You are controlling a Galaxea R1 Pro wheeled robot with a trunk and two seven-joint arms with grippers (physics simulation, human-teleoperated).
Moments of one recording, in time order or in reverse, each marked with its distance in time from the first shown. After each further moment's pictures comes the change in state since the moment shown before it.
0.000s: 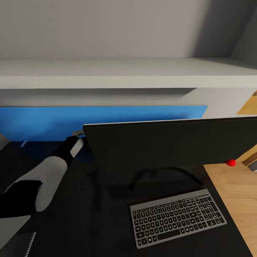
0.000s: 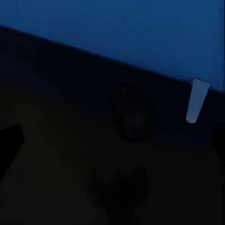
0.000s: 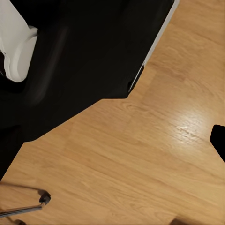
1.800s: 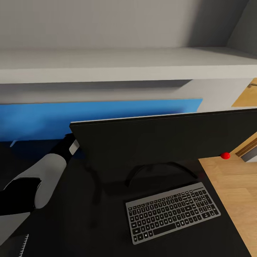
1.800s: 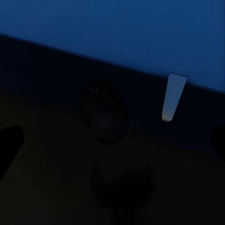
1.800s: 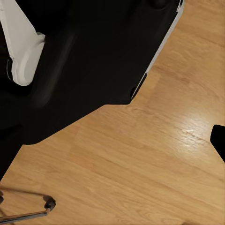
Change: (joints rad) left arm -0.024 0.007 0.002 -0.003 -0.005 -0.002 -0.001; right arm 0.000 0.007 -0.002 -0.013 0.001 -0.072 0.001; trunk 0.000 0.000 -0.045
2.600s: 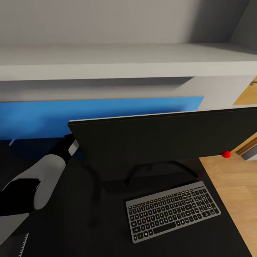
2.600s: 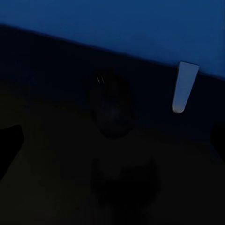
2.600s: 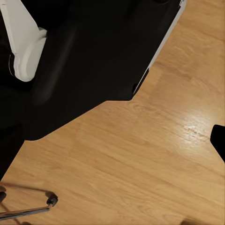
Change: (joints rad) left arm 0.007 0.009 -0.009 0.000 0.000 -0.002 -0.002; right arm 0.000 0.000 -0.002 0.000 0.000 -0.001 0.000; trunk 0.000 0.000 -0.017
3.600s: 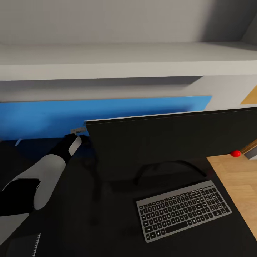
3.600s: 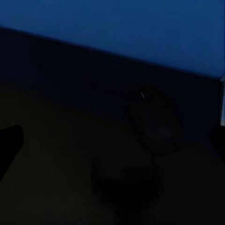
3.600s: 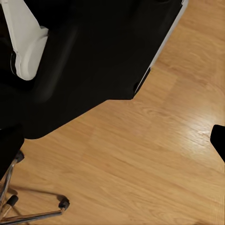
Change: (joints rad) left arm 0.000 0.000 -0.001 -0.001 0.000 -0.001 0.000; right arm 0.000 -0.002 0.003 0.003 0.001 0.000 0.000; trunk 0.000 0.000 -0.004
